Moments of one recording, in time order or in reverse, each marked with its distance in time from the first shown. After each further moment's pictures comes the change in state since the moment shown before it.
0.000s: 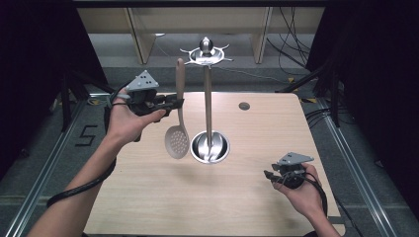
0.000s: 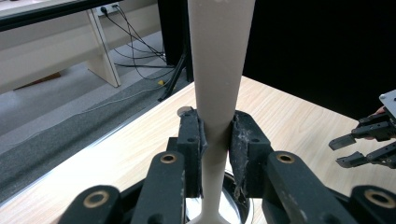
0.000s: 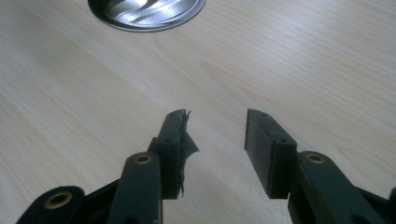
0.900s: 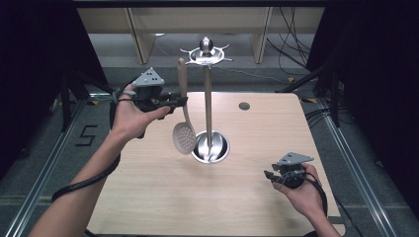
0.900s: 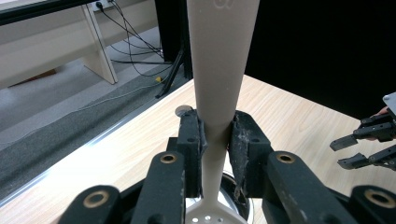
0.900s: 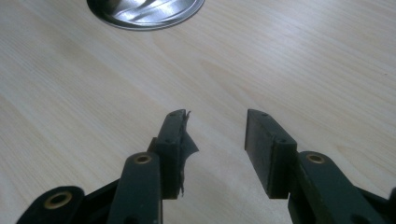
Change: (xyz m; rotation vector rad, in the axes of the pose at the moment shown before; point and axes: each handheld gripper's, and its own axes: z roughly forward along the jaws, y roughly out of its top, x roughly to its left) left arm 0.002 0.006 0.012 0.021 -0.010 0.002; right arm -0.001 0.000 0.001 0.000 -0.001 -0.005
